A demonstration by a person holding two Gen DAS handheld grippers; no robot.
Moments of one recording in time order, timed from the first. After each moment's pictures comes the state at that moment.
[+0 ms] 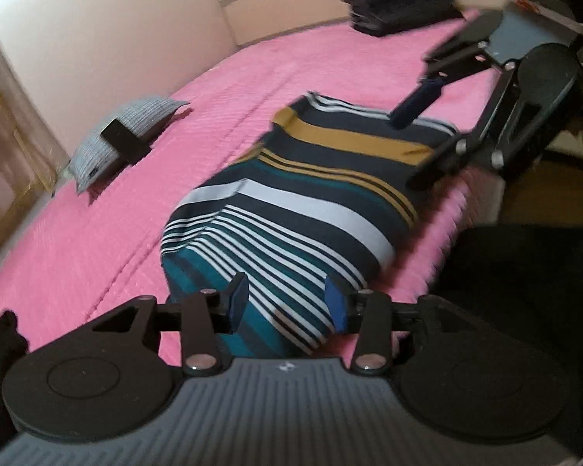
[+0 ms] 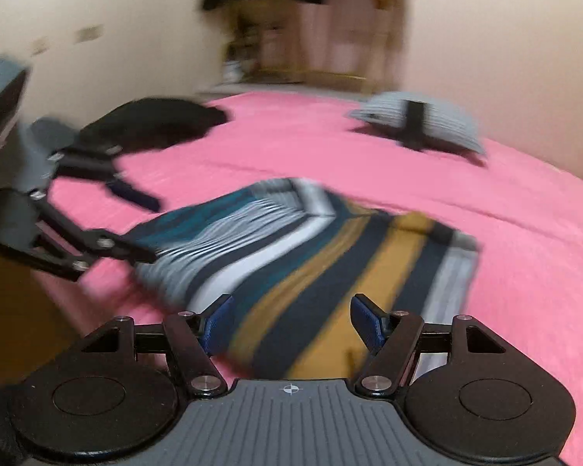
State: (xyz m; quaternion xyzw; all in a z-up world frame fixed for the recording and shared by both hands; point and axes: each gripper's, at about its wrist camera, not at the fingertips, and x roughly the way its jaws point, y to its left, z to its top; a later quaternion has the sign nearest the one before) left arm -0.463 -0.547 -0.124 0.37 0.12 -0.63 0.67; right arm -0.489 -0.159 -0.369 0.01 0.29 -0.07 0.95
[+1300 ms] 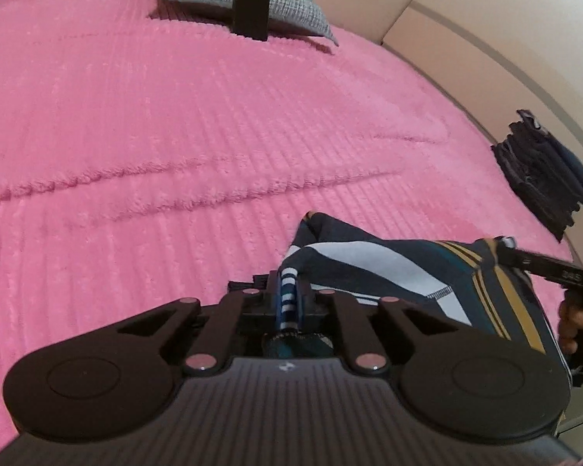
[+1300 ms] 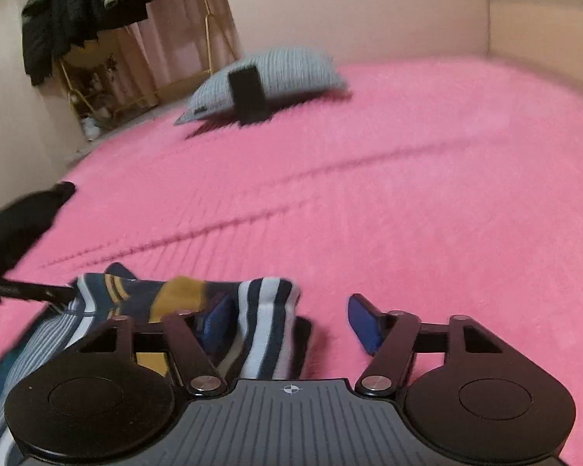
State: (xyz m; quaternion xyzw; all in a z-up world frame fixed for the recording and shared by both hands) left arm -0.245 -0.682 -0.176 0.10 0.43 -0.57 0.69; right arm -0.429 -0.348 -0.378 0.18 0.27 -0.22 0.92
